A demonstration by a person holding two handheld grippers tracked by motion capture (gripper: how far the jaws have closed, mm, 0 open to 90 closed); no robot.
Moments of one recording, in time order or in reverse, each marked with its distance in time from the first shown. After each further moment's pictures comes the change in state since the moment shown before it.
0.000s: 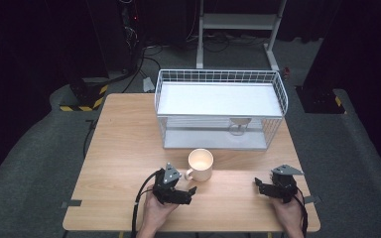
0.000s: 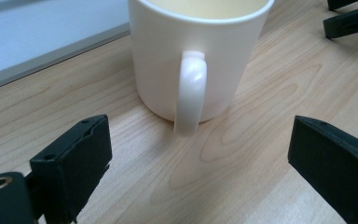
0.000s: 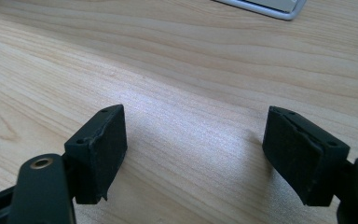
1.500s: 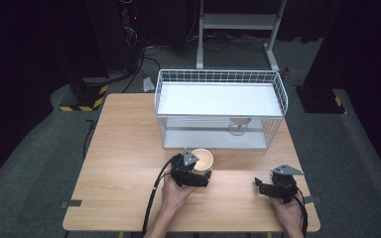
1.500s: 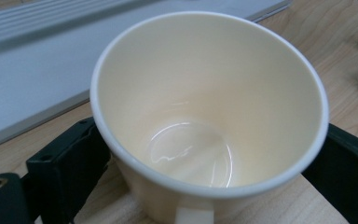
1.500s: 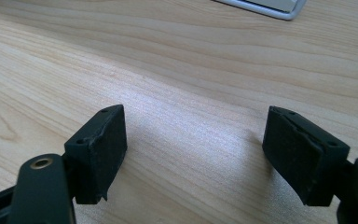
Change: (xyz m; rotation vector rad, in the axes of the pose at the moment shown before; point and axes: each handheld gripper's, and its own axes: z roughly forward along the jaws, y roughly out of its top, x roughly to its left) left arm -0.004 0.041 0.052 -0.023 0.050 -0.003; right arm 0.000 0.000 0.000 -0.001 0.000 -0.002
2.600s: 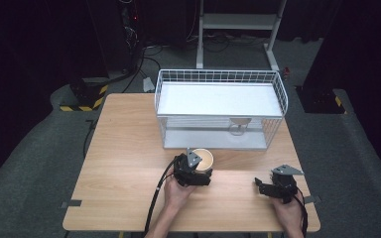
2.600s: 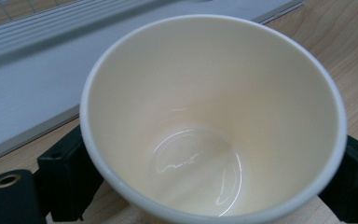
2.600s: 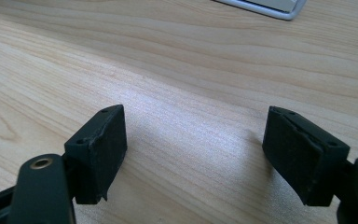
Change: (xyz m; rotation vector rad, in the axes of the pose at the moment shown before) left arm -0.007 0.001 0.006 -0.002 0.053 0.033; right arm 0.000 0.000 0.000 0.000 0.000 0.000
